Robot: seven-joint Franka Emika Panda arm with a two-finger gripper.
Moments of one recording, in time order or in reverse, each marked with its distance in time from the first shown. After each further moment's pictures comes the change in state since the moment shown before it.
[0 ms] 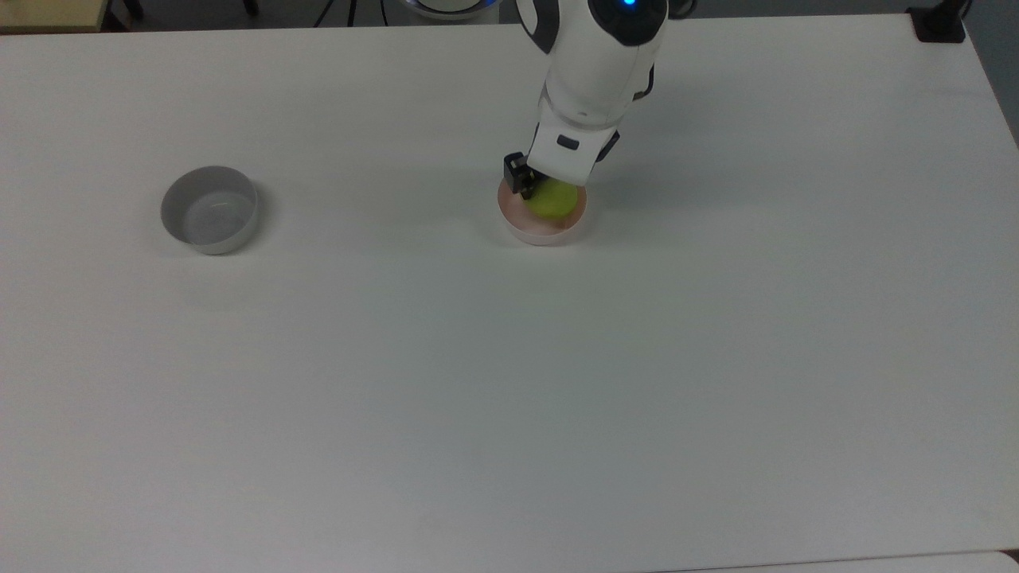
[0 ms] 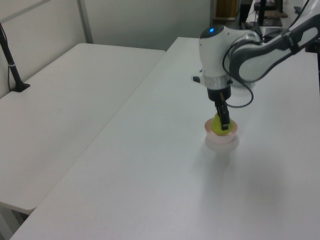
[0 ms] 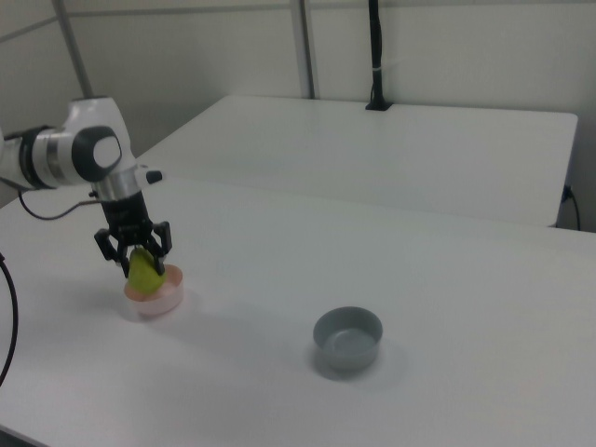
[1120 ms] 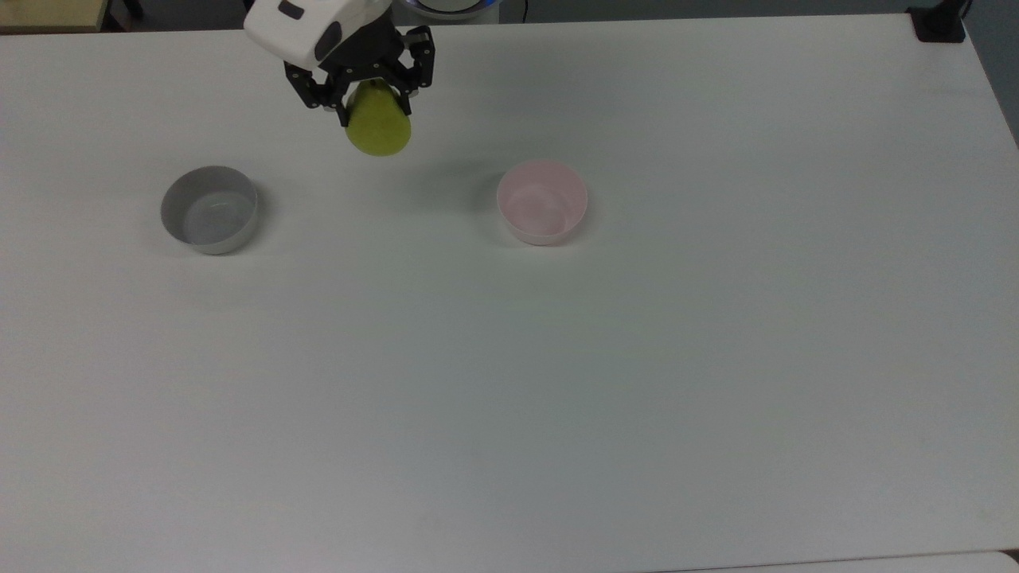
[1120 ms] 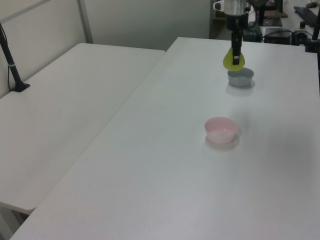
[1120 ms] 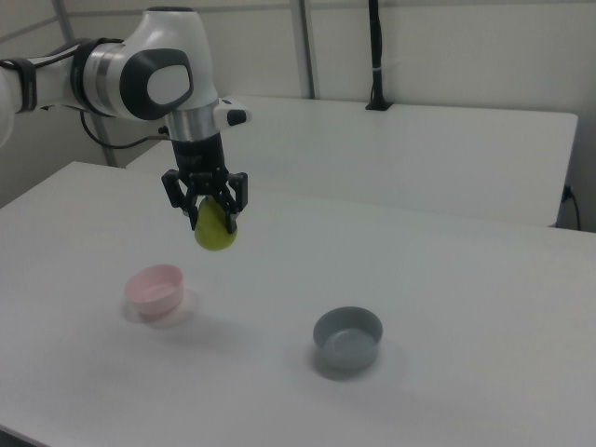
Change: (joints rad) arm -0.439 -0.183 0.072 0.121 0.044 -0.208 -0.171
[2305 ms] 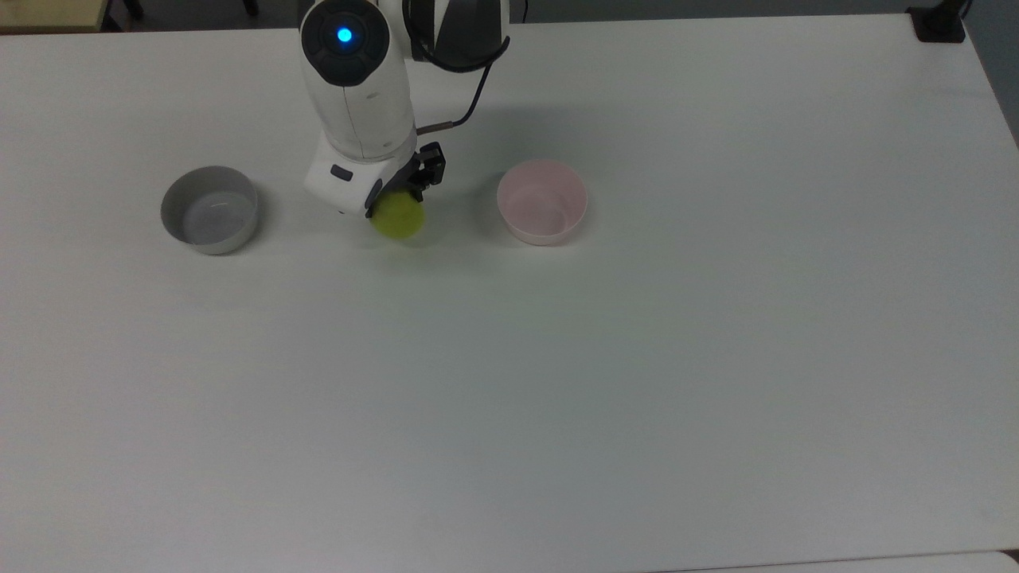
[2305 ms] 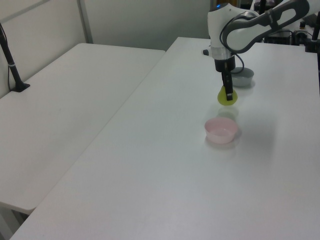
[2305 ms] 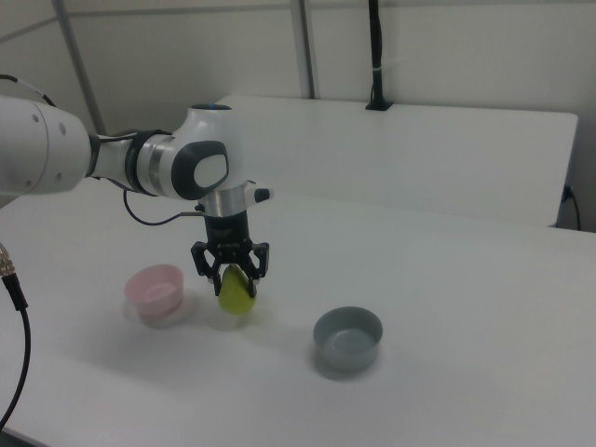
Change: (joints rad) arm 0.007 0.234 0.010 -0.079 -0.030 0.209 -0.082
